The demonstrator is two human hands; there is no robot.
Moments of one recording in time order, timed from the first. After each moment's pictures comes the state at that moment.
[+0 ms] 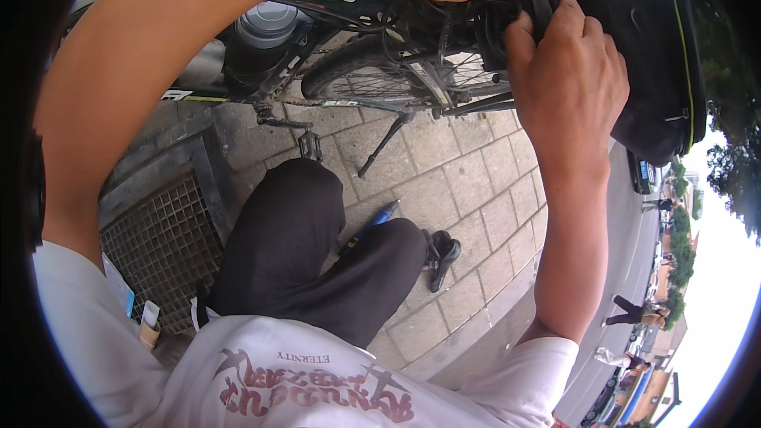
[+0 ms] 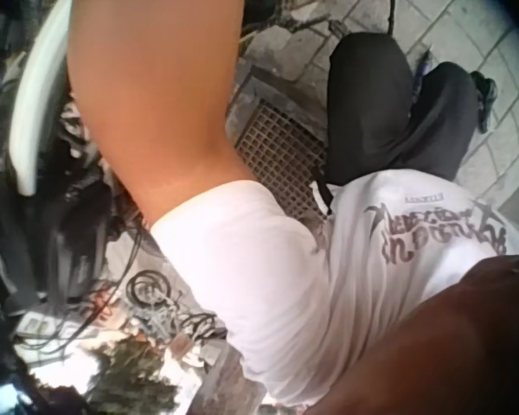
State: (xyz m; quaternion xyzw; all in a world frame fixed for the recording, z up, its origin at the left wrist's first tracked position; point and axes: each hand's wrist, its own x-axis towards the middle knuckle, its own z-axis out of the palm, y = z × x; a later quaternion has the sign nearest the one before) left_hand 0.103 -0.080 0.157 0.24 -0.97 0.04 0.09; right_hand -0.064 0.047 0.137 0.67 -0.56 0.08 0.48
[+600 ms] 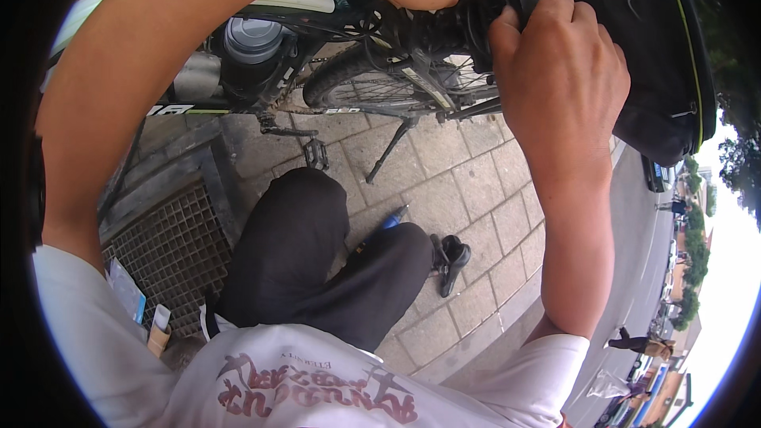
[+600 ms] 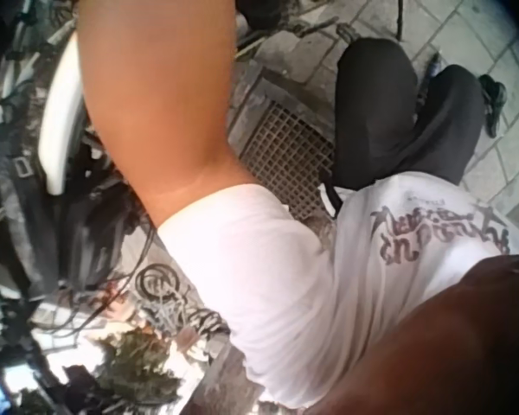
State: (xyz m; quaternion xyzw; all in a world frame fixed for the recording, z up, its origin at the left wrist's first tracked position) left_hand 0.064 -0.125 0.126 -0.02 -0.94 0.34 -0.03; right_hand -0.065 0.046 0.133 0.66 -0.57 0.08 0.48
